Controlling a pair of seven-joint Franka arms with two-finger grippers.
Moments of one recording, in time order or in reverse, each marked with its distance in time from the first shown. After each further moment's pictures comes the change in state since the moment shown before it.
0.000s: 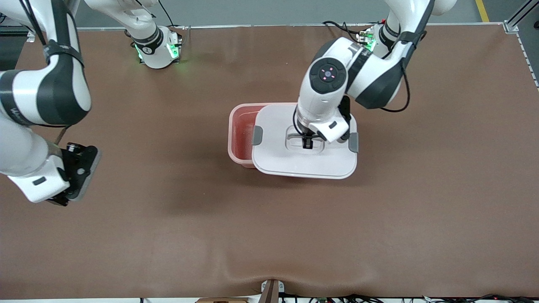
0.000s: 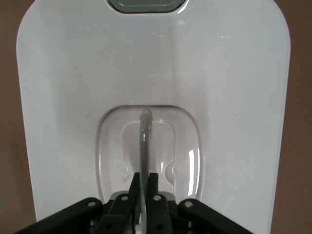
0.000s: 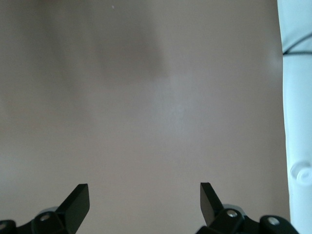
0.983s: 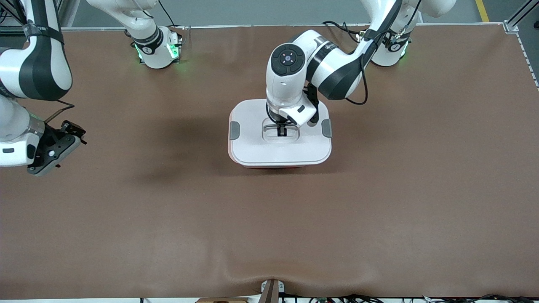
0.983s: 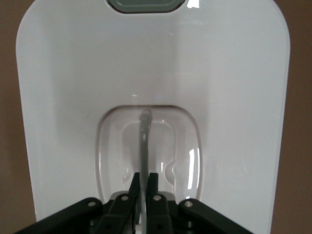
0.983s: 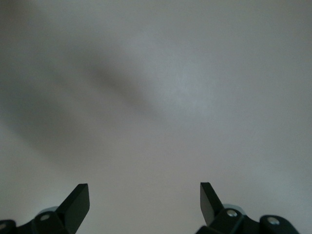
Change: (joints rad) left arm -0.112 0.045 0.000 -0.011 0.000 0.094 -0.201; right arm -0.115 -0.303 0.001 -0.540 0.025 0.205 0.482
